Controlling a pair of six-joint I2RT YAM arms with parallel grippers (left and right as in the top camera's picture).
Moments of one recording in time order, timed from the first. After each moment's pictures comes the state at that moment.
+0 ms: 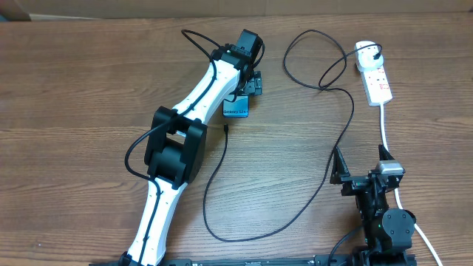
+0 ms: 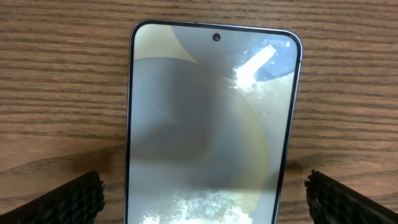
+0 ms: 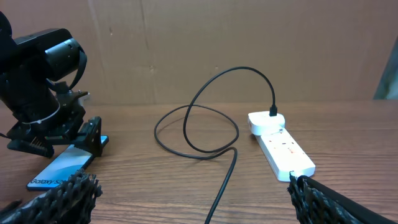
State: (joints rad) left arm -0.46 2.47 2.12 -0.93 -0.15 -0.52; right arm 0.04 0.01 0.02 -0.04 -0.02 0.05
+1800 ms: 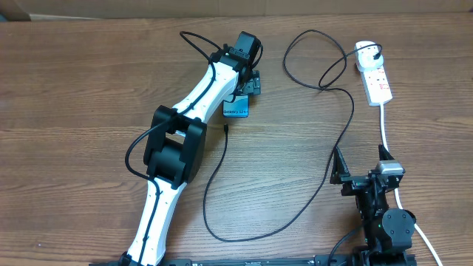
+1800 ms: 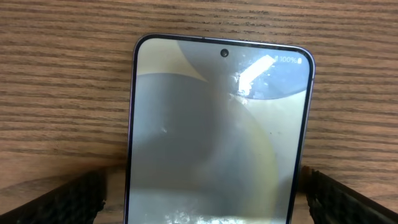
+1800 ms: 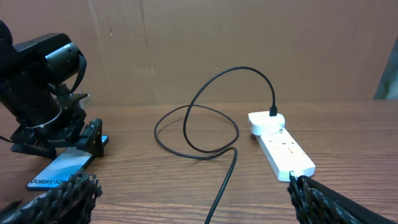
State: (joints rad) left arm -0.46 2.47 2.07 -0.85 -0.16 -0.52; right arm 0.04 0.01 0.02 -0.03 -0.02 0.05
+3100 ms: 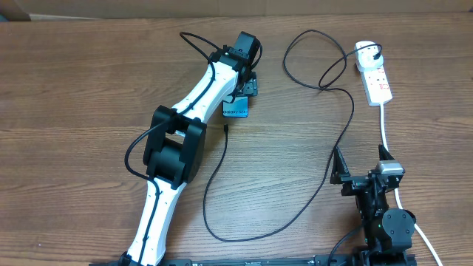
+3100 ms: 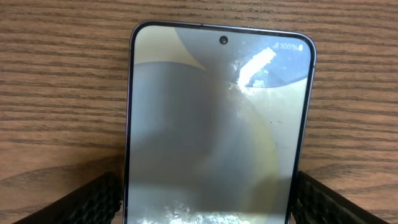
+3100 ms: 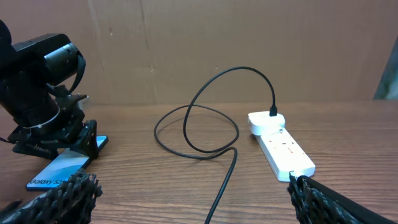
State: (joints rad) left arm -0.46 2.47 2.07 -0.88 -0.14 -0.52; right arm 0.04 0.01 0.02 -0.03 -0.02 0.05
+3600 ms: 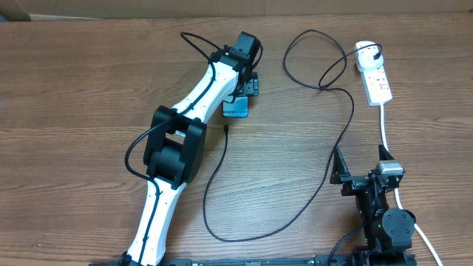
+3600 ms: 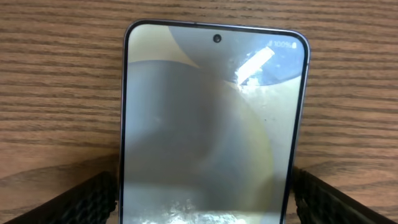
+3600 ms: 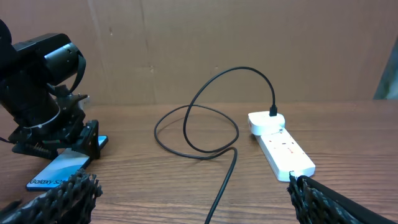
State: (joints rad) left arm -0.46 2.47 2.07 -0.88 -0.14 -0.51; right arm 0.04 0.01 0.02 -0.03 -0.02 0.05
